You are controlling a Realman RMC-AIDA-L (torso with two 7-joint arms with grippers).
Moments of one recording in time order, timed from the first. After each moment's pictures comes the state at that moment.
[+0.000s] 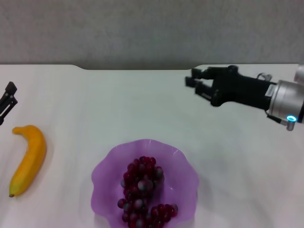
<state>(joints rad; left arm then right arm) -0.33 -2.03 -2.21 -0.22 0.70 -1.37 2.69 0.78 2.01 -0.61 -0.29 -1.78 -1.26 1.03</state>
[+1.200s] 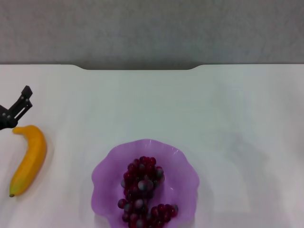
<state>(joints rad) -0.36 -2.03 -2.21 -0.21 0.76 -1.33 2.67 0.57 2.02 -0.61 0.11 -0.58 -1.39 0.05</state>
